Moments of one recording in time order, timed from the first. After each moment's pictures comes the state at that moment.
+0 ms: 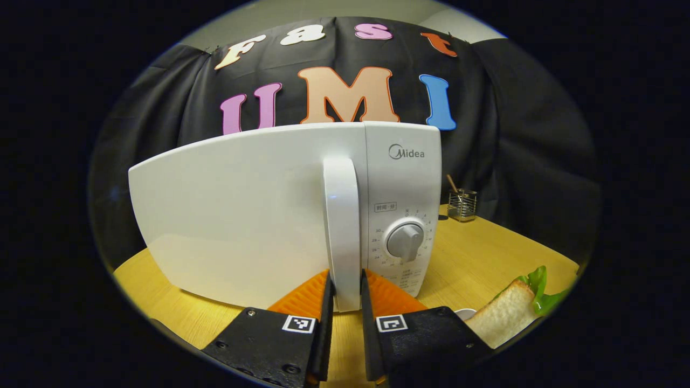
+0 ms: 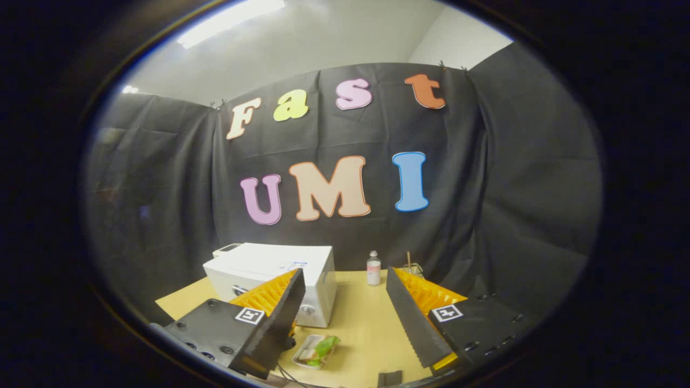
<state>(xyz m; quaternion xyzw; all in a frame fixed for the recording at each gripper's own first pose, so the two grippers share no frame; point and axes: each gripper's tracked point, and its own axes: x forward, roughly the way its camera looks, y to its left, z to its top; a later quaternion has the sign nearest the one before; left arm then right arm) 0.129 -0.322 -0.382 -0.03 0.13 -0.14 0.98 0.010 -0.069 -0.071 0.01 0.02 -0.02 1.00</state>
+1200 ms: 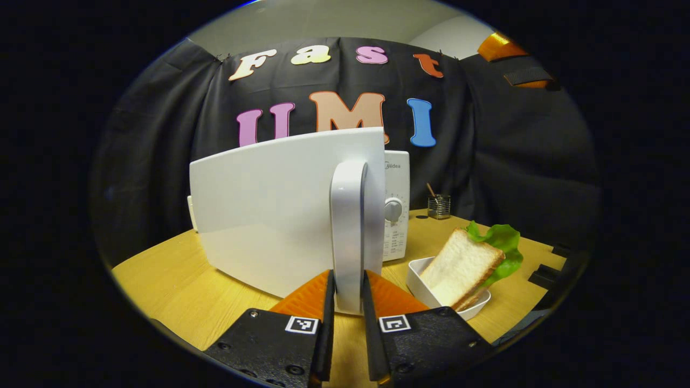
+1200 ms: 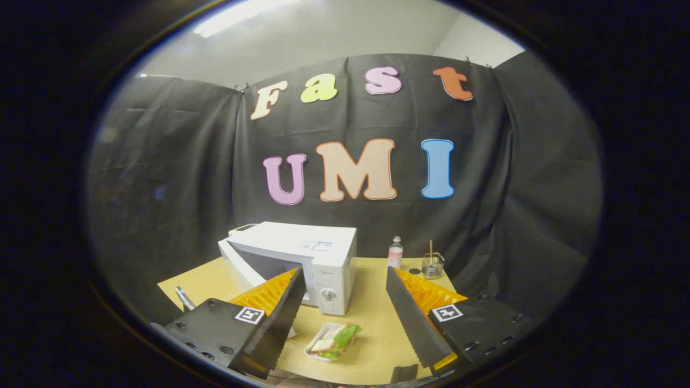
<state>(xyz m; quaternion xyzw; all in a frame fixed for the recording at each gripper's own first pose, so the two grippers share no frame) -0.001 -0.245 -0.373 -0.03 0.08 -0.16 0.98 0.015 -0.009 -0.125 -0.02 0.04 0.03 1.00</state>
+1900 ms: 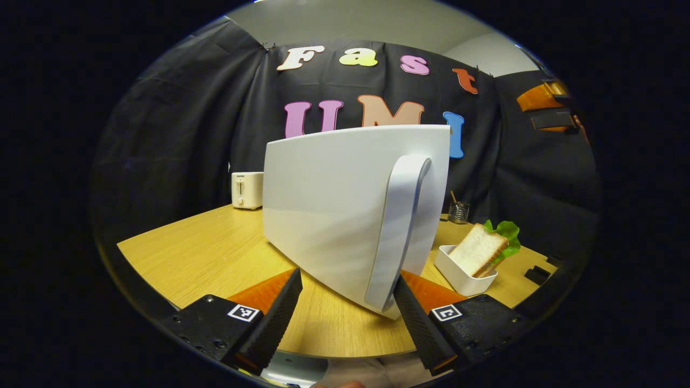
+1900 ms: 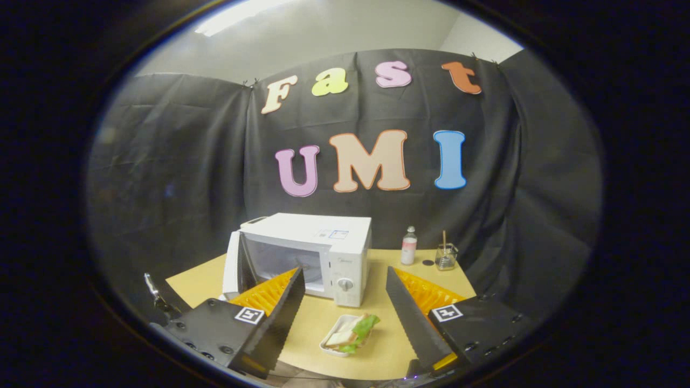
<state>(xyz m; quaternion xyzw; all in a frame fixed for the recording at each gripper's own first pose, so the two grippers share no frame) -0.063 -0.134 -0.388 -0.09 0.11 -0.09 0.99 0.005 0.019 -0.163 -0.01 0.07 0.06 1.00</state>
